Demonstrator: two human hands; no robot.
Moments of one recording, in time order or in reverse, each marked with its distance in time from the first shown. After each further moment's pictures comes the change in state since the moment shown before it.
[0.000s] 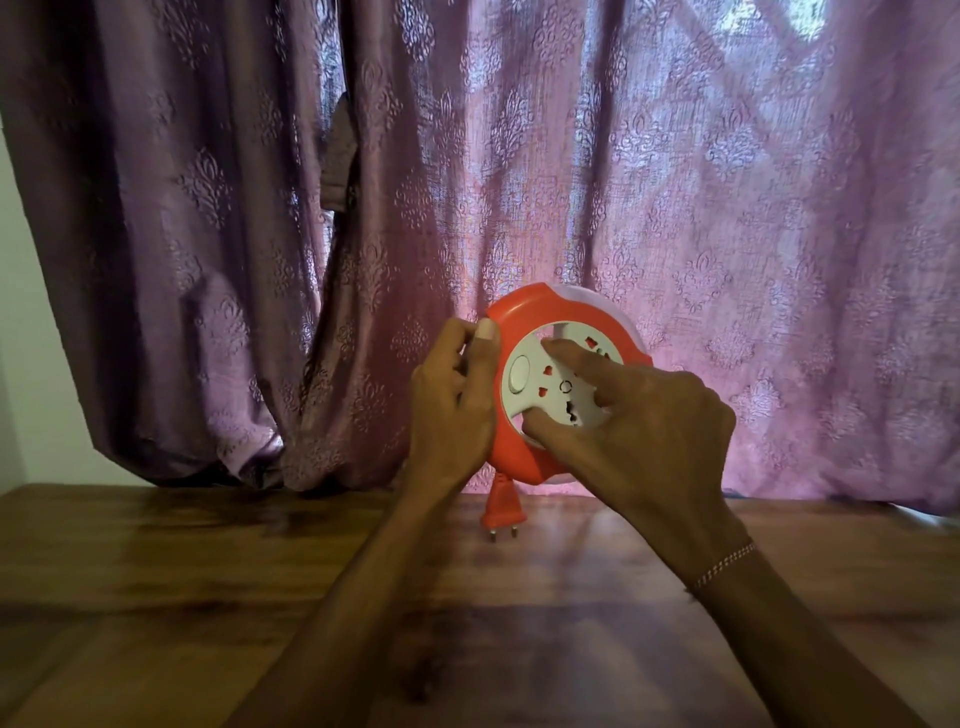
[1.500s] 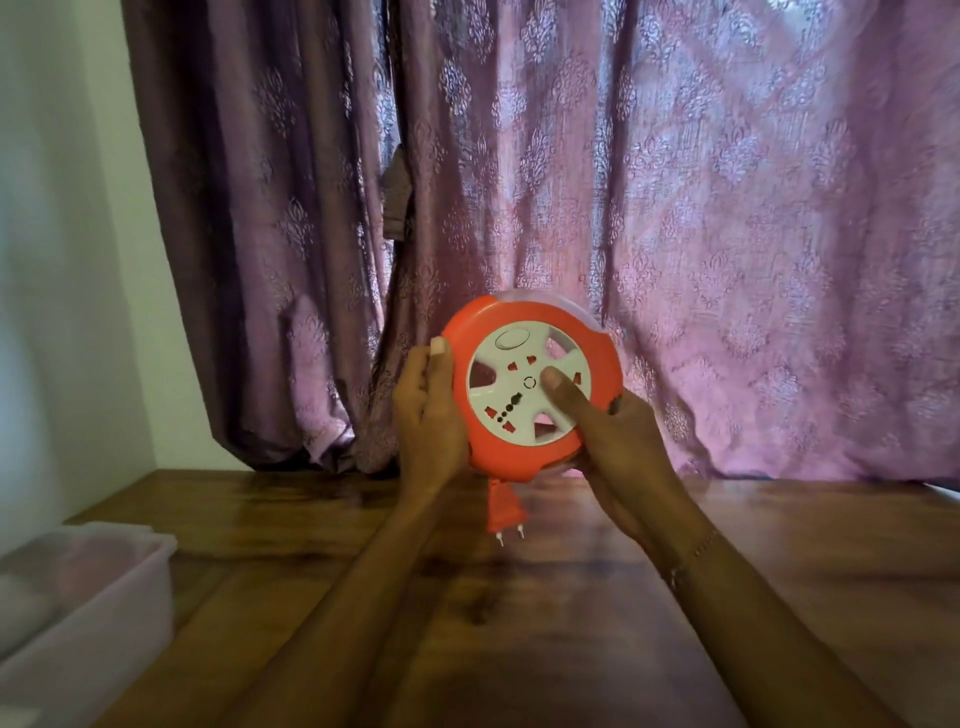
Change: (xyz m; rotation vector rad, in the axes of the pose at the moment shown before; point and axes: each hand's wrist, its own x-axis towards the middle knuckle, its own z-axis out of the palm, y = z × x) left_hand -0.028 0.043 -0.059 -0.131 0.170 -0.182; right_hand -0.027 -0.038 -0.010 1.490 -0.354 0.720
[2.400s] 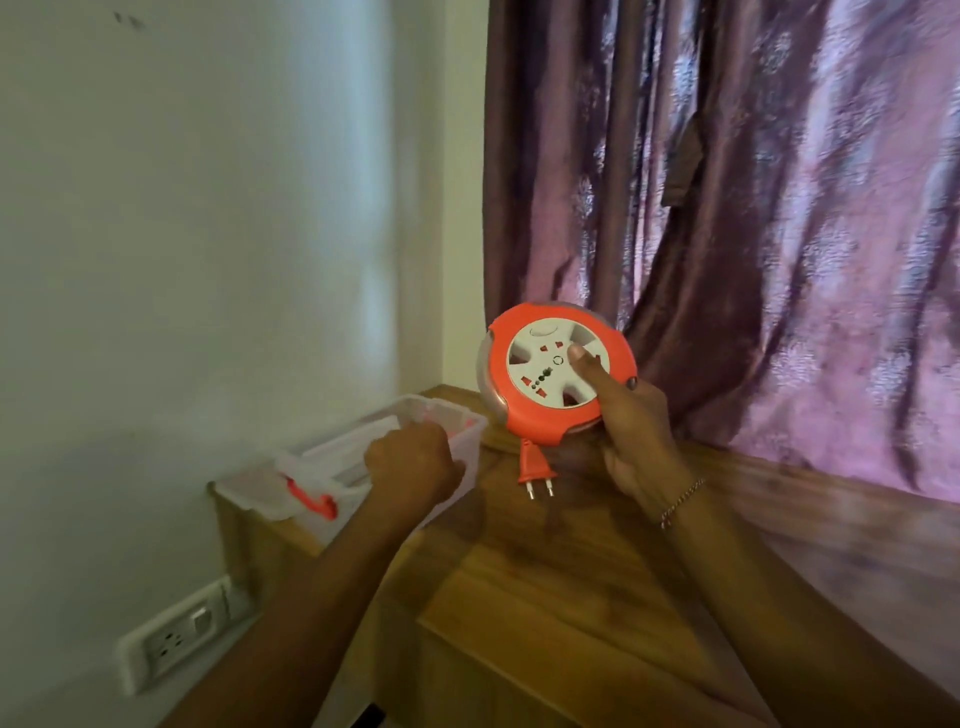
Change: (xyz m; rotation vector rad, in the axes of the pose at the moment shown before) left_hand -0.066 0.084 -0.274 1.892 -0.190 -0.465; right_hand -0.059 0.069 0.190 0.218 -0.181 0.269
